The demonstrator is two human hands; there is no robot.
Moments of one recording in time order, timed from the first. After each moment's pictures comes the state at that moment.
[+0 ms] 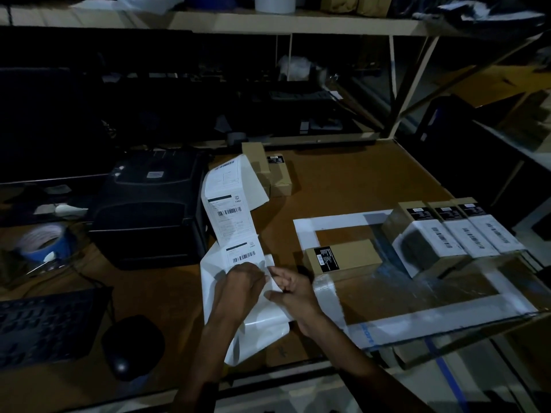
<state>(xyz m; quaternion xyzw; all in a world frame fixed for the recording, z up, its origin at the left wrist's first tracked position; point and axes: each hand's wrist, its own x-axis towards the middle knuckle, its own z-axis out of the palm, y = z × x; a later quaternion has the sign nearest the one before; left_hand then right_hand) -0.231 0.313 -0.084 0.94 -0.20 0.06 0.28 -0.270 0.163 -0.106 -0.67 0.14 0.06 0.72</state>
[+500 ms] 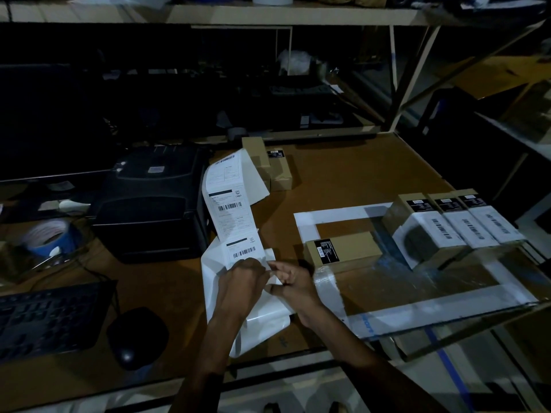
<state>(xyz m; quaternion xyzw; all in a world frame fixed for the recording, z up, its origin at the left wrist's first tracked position) -0.236 0.308 -0.087 0.96 -0.22 0.08 0.17 -0.271 0.164 -0.108 -0.70 0.13 0.04 0.70</state>
